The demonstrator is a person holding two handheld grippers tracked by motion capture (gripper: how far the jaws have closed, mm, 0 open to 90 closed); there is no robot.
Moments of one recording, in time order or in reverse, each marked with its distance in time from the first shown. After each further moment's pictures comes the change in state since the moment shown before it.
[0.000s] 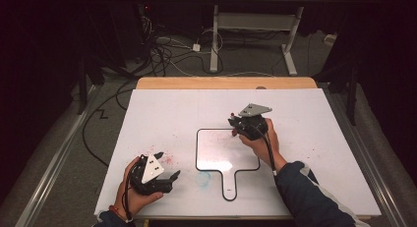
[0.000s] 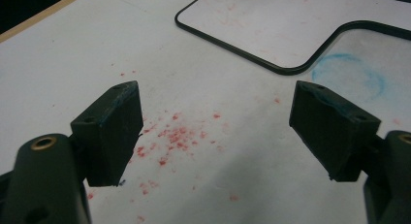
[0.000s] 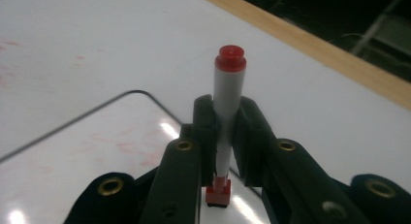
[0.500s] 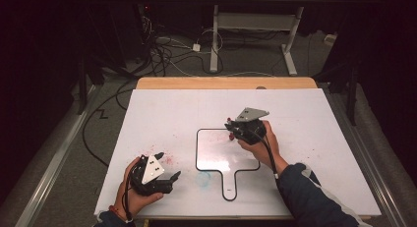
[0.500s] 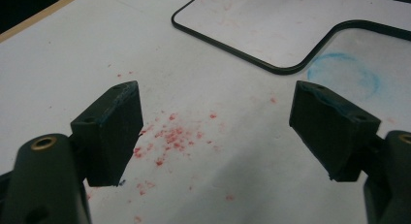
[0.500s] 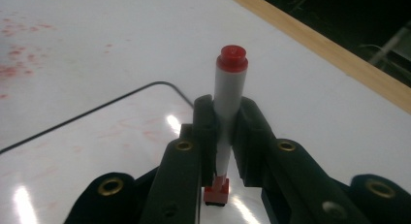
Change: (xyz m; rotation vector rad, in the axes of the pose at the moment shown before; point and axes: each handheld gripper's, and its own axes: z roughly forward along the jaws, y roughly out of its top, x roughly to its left) left arm -0.001 0.001 -0.001 -0.007 -0.001 0.013; right arm 0.009 0.000 -0.005 0.012 0.034 -0.084
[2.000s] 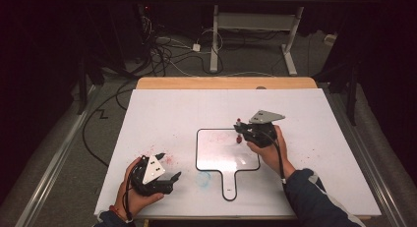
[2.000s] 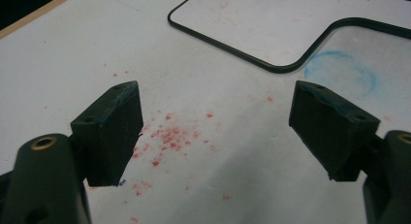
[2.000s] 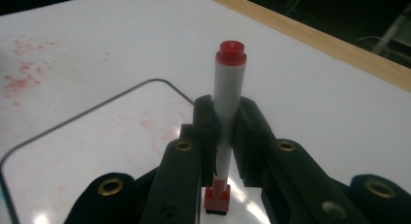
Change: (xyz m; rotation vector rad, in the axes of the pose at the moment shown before) left arm -0.001 0.000 0.001 0.005 -0.007 0.008; right arm -0.009 -0.021 -0.017 -0.063 0.022 0.106
